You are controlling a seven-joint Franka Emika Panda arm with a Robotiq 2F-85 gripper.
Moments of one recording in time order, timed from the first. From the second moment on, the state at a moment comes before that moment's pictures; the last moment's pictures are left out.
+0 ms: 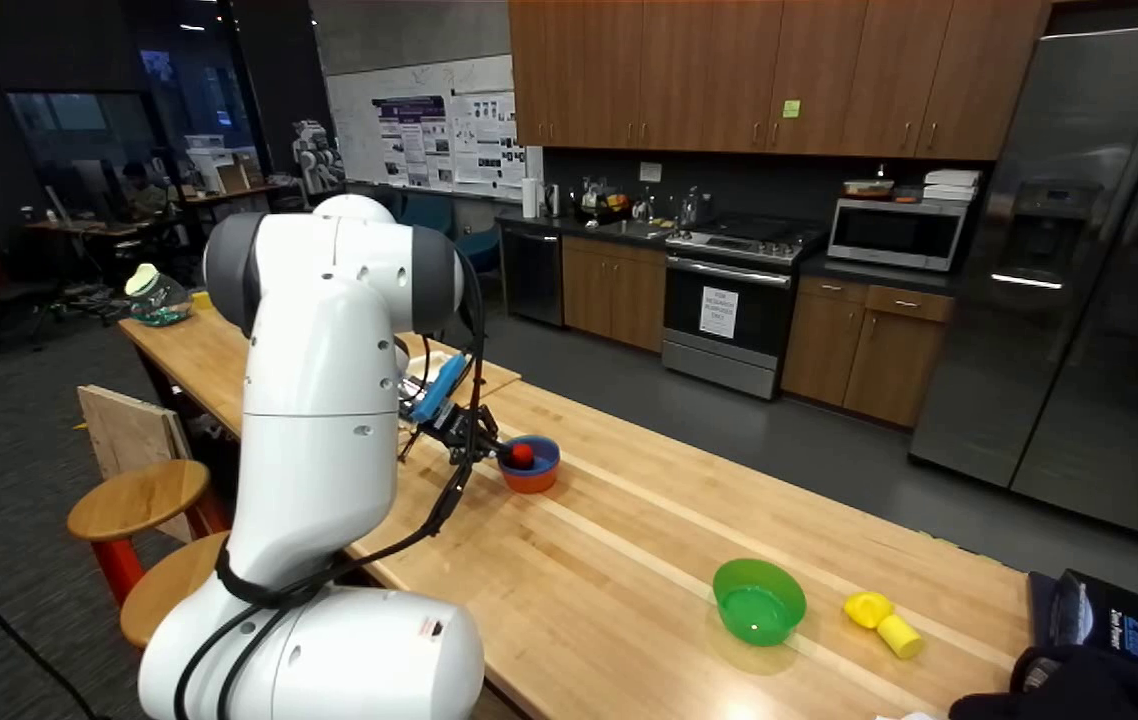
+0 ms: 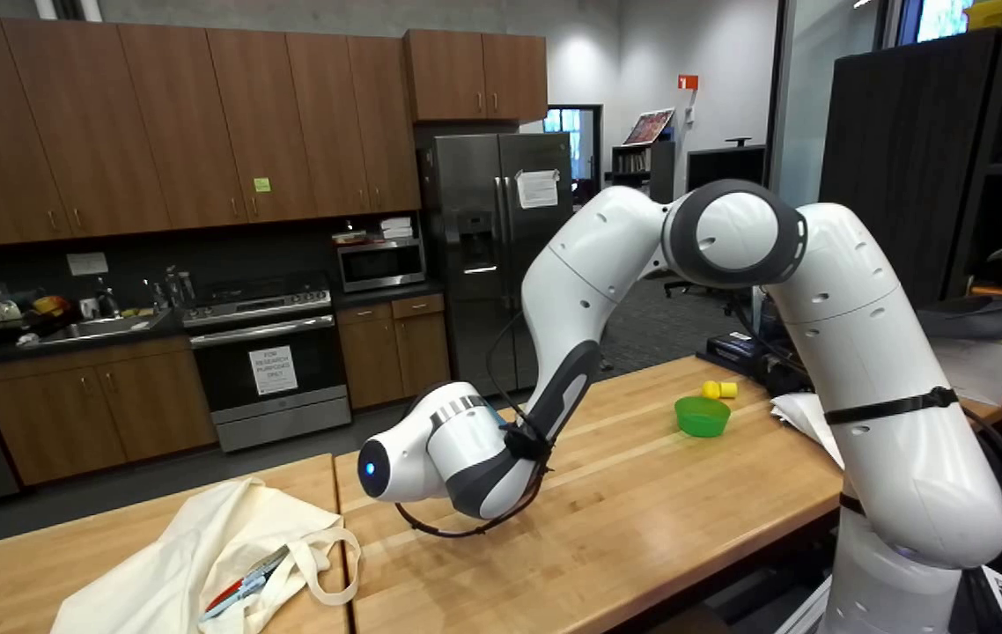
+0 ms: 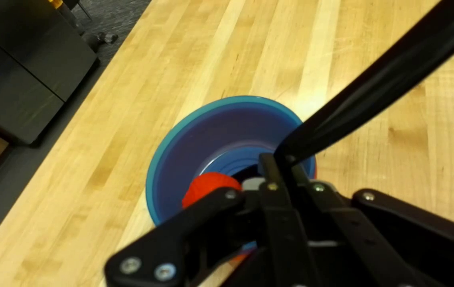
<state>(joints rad) 0.42 0.46 0.38 -1.96 -1.05 1.64 -0.17</state>
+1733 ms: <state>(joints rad) 0.47 0.48 0.38 -1.96 -1.06 1.54 -0.14</state>
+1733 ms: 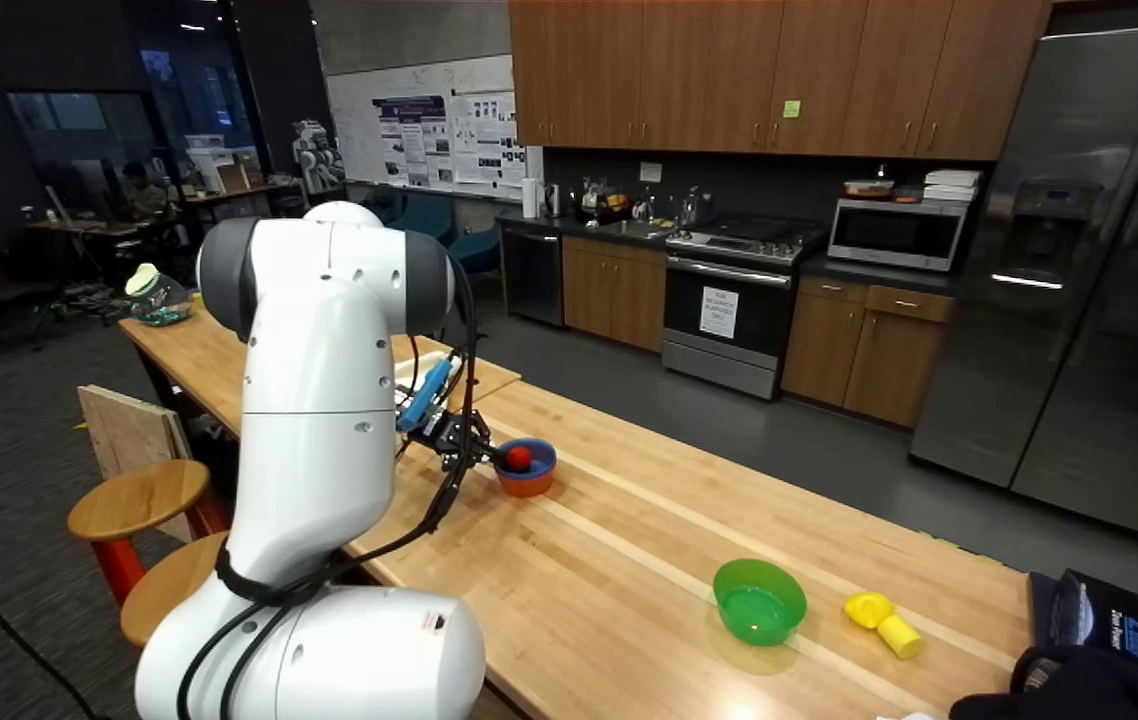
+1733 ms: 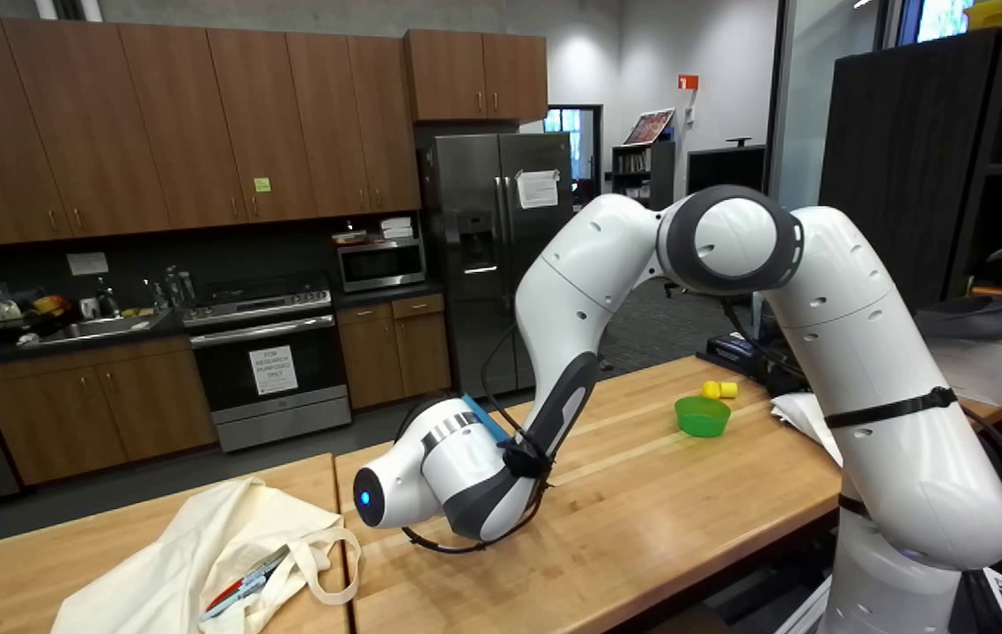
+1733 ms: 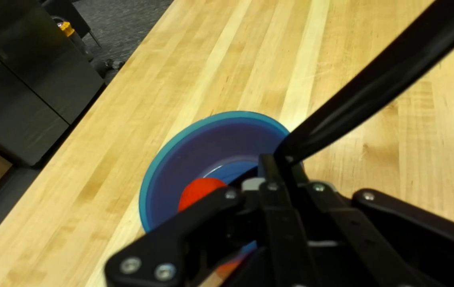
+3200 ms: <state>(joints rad) 0.49 0.49 0.38 -1.97 -1.06 1.47 -0.04</state>
